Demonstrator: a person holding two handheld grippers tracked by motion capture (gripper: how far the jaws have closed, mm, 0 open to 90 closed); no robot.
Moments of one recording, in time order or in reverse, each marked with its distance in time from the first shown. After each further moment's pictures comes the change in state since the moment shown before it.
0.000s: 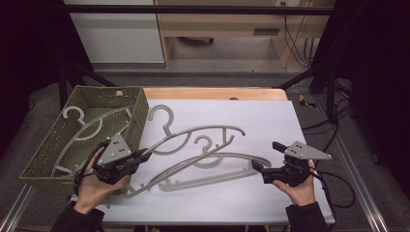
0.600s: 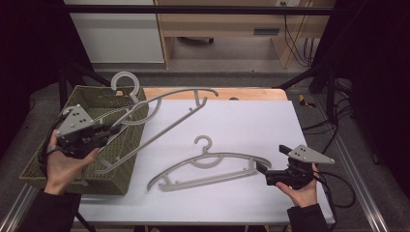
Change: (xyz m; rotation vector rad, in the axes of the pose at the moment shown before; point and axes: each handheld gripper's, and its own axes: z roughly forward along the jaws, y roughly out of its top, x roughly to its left) left arm 0.067 0.018 -0.045 -0.062 0.159 -0.051; right arm -0.005 -0.012 -0.005 0.021 -0.070 0.033
